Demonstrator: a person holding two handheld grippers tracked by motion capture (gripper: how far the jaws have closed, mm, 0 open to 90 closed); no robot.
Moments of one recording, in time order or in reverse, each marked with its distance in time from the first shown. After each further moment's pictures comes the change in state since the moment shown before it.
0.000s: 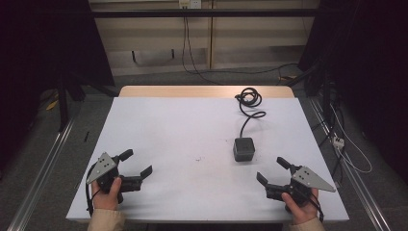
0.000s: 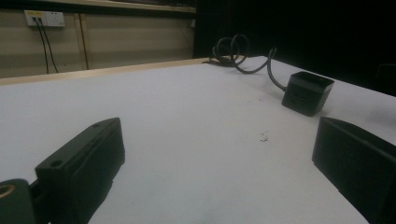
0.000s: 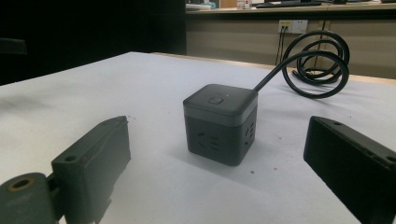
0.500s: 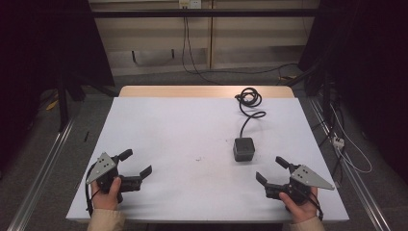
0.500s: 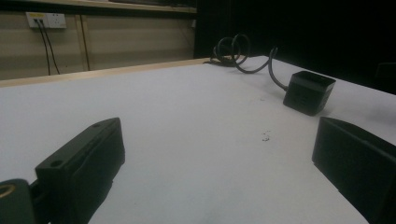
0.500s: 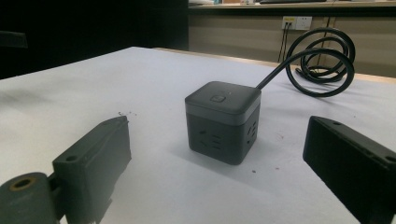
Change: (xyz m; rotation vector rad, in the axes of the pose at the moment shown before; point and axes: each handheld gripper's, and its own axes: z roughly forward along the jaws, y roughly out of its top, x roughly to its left) left arm 0.001 0.000 -0.001 -0.002 0.004 0.006; right arm 0.000 0.002 0.003 0.017 0.011 -0.003
